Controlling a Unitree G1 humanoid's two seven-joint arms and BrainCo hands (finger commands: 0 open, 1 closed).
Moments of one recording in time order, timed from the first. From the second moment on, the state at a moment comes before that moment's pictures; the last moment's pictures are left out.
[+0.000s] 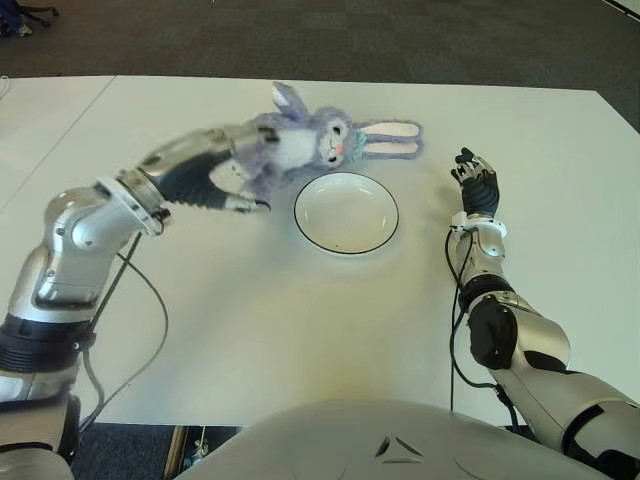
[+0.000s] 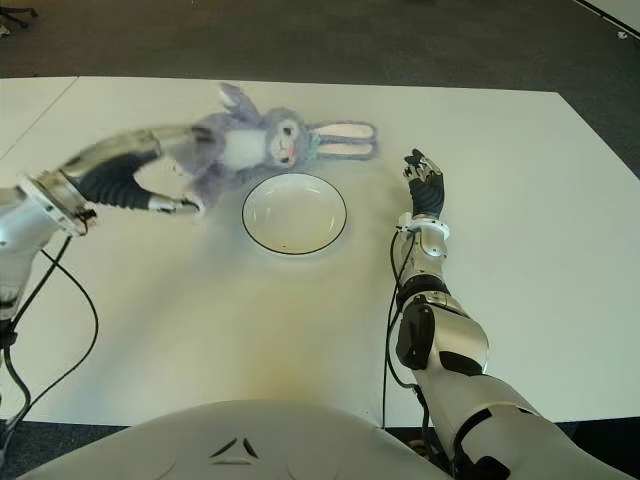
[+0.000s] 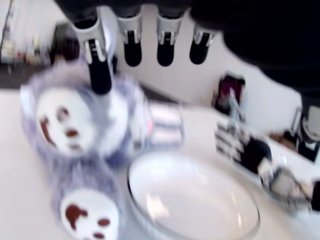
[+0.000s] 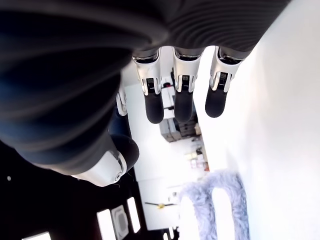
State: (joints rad) left arm -0.18 0.80 0.08 -0.25 0.28 -0.30 -0.45; right arm -0.61 -0.15 -0.48 1.22 0.12 -0.59 0.12
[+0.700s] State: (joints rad) left arm -0.19 0.67 0.49 -0.19 0.33 -0.29 0.10; right arm -0.61 -0.15 -0.48 1.22 0.12 -0.59 0.12
